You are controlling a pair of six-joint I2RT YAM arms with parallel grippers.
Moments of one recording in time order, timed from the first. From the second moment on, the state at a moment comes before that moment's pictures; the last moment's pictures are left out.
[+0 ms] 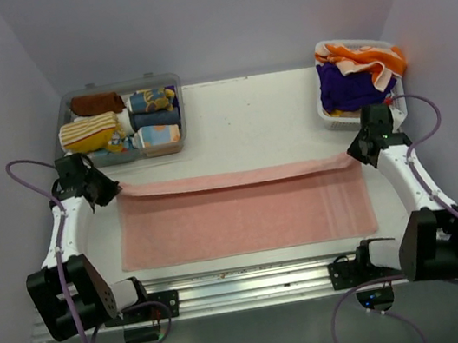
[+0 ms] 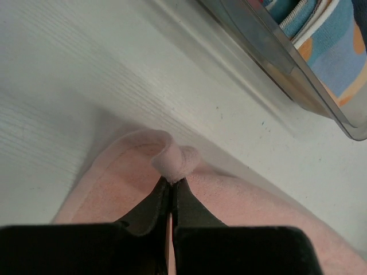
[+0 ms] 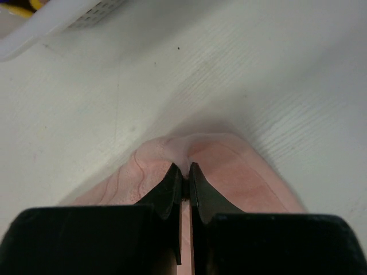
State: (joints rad) left arm 0.25 1.25 0.85 -0.48 0.12 -0.58; right arm -0.10 1.20 0.86 -0.58 0.25 0.62
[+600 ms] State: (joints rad) left arm 0.25 1.45 1.07 -0.45 0.13 -0.59; right arm -0.10 1.39 1.10 -0.46 0.18 0.64
